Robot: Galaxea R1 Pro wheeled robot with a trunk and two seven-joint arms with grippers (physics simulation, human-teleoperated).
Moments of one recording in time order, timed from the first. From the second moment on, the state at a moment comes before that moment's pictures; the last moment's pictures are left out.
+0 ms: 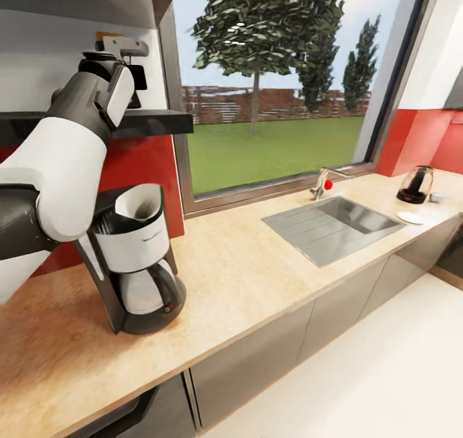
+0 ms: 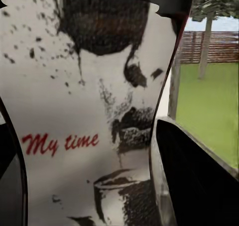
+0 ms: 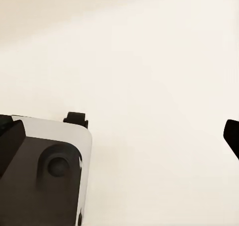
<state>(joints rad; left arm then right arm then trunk) -1.84 -0.06 0.03 -0.50 -0.07 0.51 0.29 -0.34 -0.09 -1.01 -0.03 1.17 -0.07 0.00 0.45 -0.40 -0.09</state>
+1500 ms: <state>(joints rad) -1.64 -0.11 0.03 -0.74 -0.04 0.51 0.13 -0.34 -0.09 -1.01 -0.03 1.17 -0.07 0.00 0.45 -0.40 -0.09</state>
